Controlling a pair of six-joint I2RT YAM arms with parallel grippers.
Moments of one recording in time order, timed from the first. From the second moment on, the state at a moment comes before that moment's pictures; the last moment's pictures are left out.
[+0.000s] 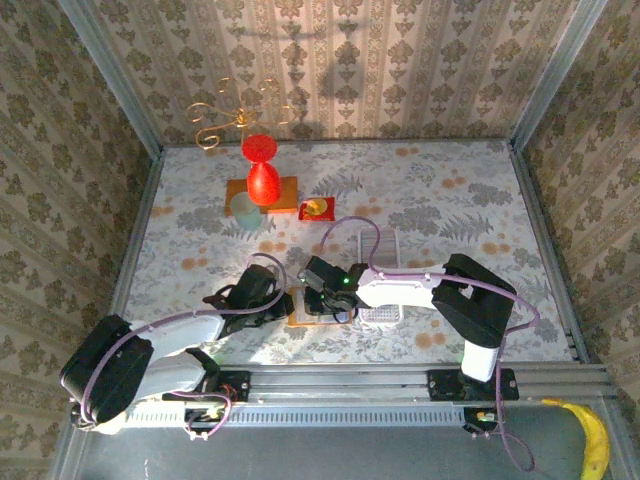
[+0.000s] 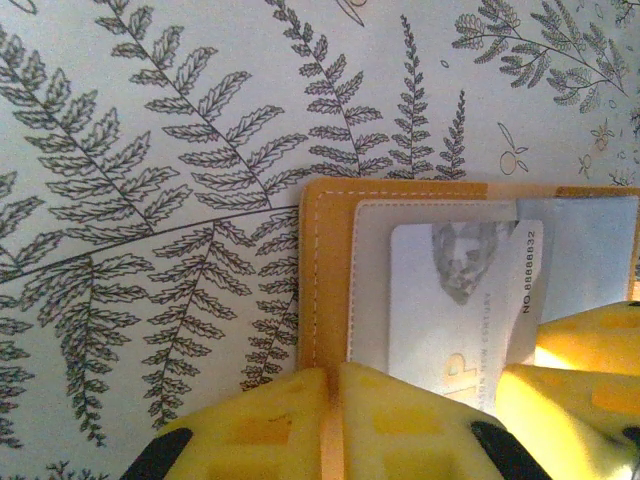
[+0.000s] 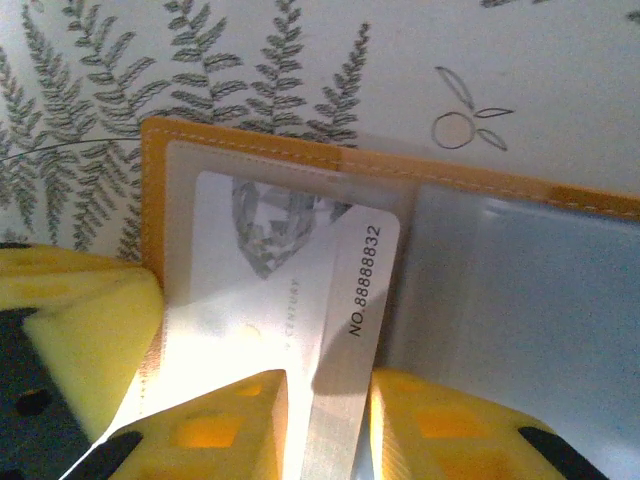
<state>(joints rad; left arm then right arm) -0.73 1.17 0.31 -0.04 0.17 -0.84 1.01 1.81 1.06 -0.35 0.00 0.91</state>
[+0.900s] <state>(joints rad) -0.73 1.16 0.30 -0.03 0.17 -0.84 1.01 1.80 1.03 -0.28 -0.04 0.97</state>
